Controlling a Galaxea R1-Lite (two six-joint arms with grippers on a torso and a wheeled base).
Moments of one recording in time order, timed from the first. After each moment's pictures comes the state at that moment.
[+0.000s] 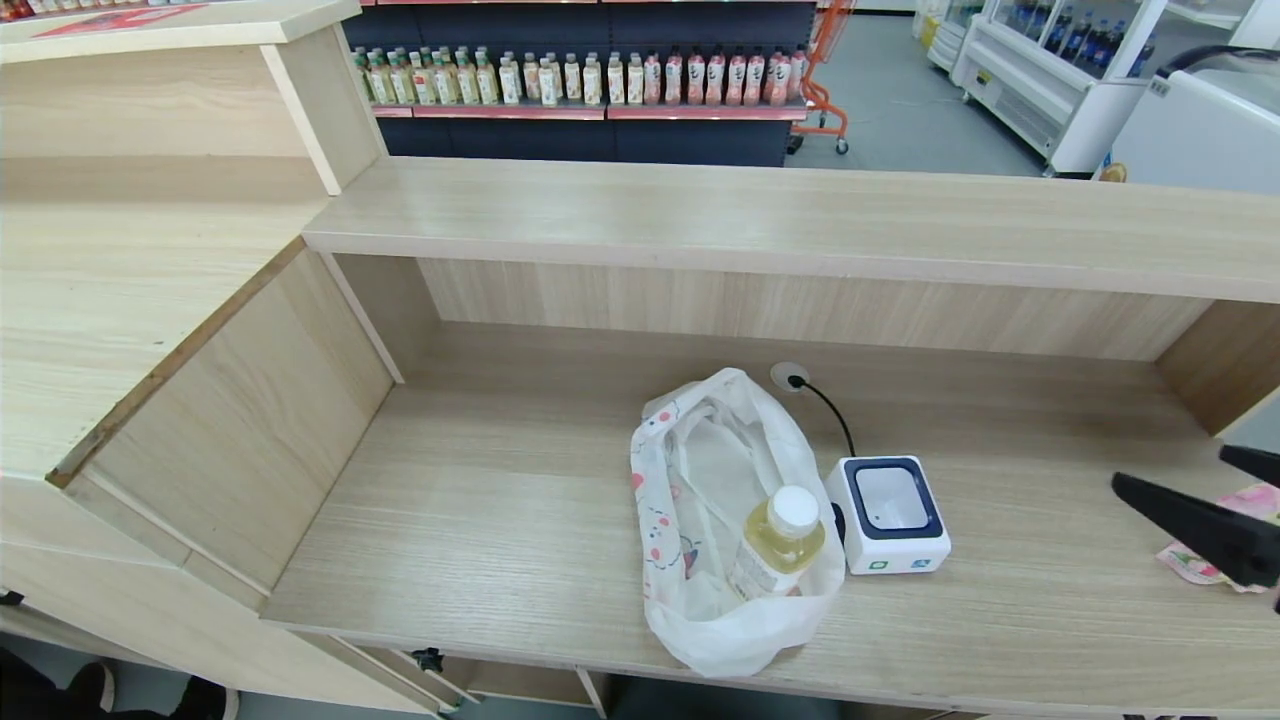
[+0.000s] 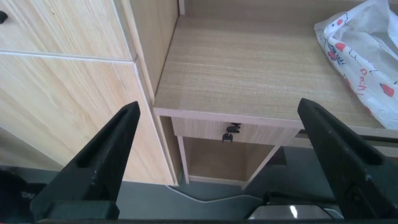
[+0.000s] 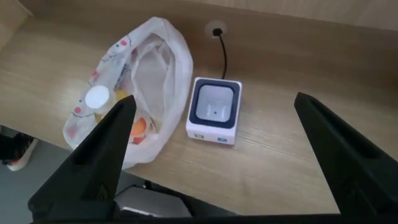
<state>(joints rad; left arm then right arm) 0.00 0.00 0.00 0.00 -0.01 -0.01 0.14 0.88 -0.46 -0.26 0.10 -0.04</state>
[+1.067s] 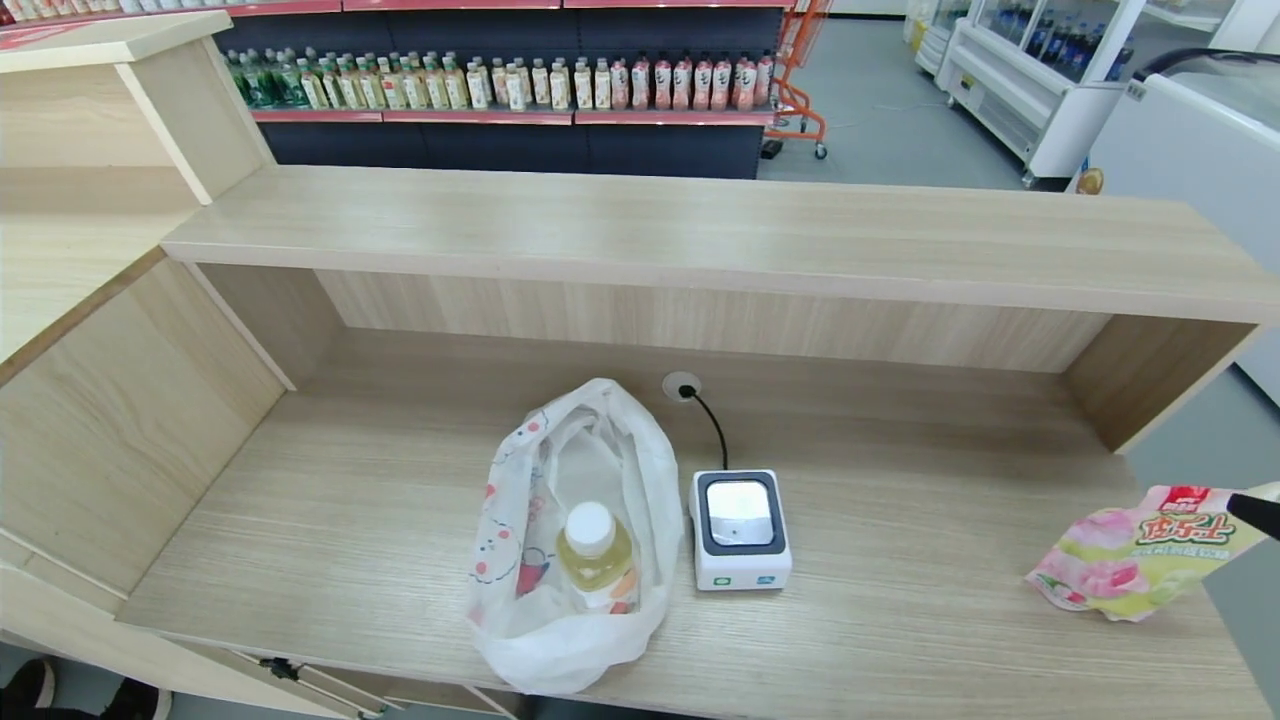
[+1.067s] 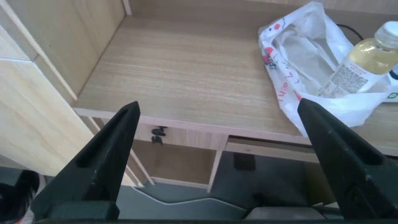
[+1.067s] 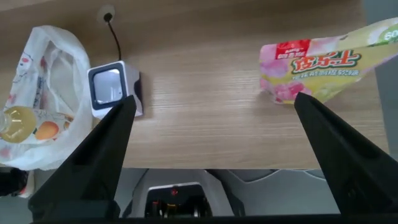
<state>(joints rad) 0.00 0.00 0.00 0.00 -0.01 -0.03 -0.07 0.80 -0.63 0.15 0.10 0.17</state>
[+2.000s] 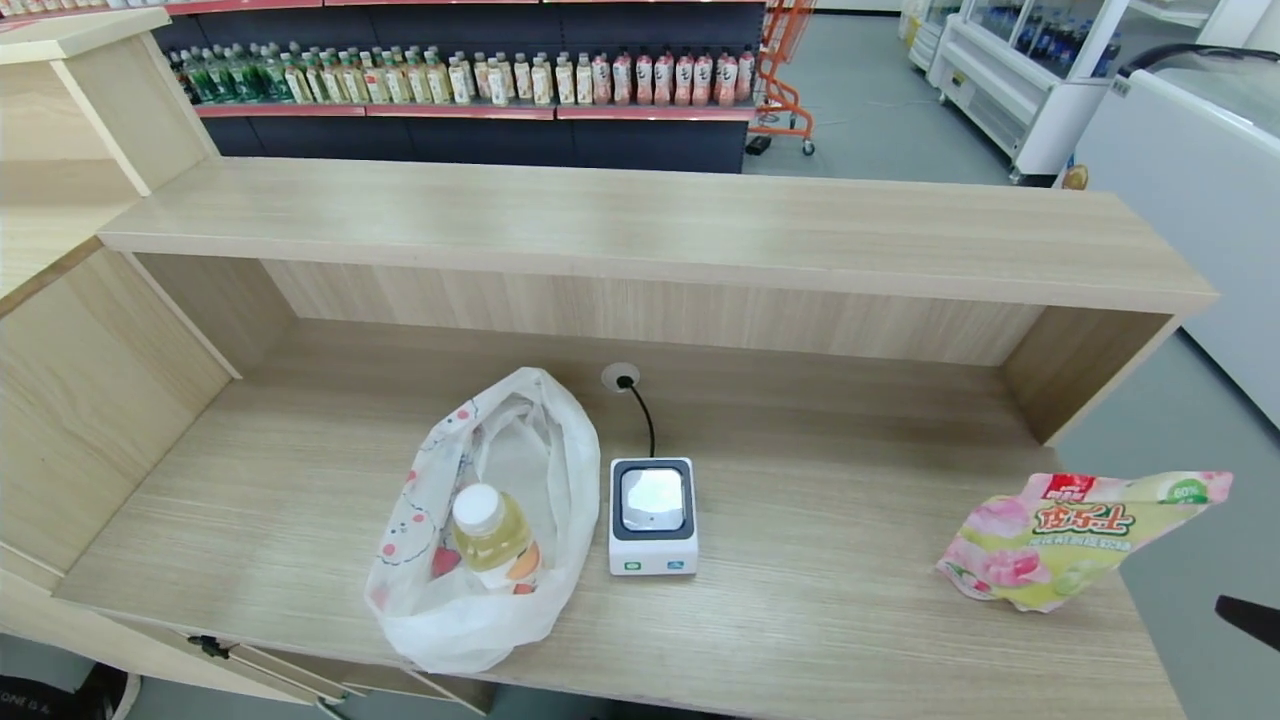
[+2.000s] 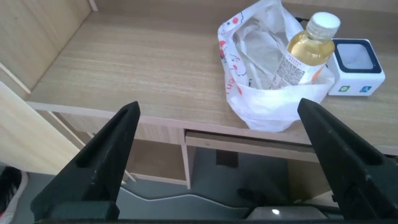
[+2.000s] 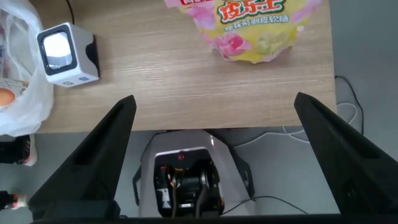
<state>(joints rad) 0.00 0.00 0.00 0.00 -0.01 -0.02 -0.06 0.73 -0.57 0.30 0.12 0.22</state>
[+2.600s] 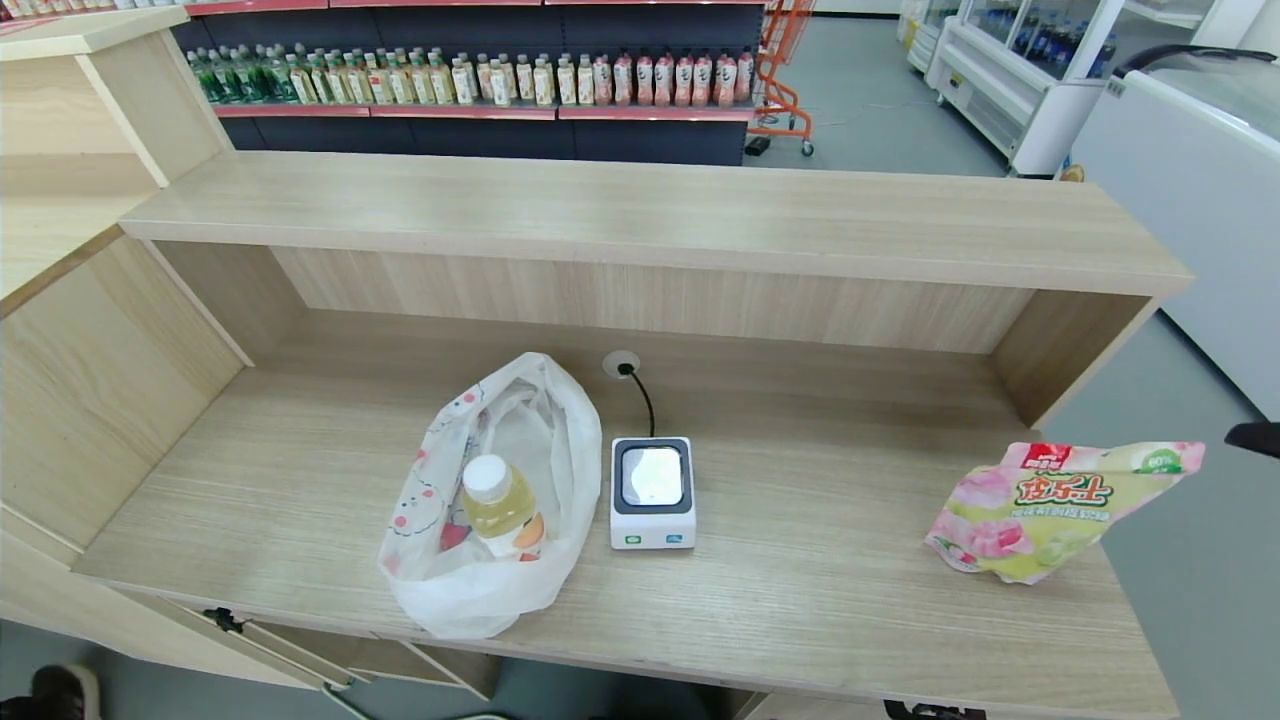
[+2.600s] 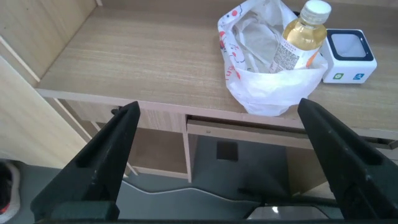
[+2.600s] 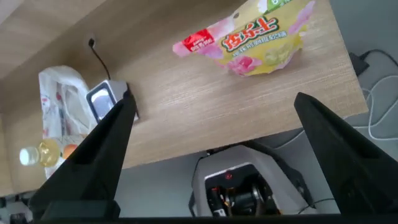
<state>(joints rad) 0.00 0.00 0.00 0.00 -0.01 -0.02 -0.12 0.95 -0.82 0.30 0.10 0.50</state>
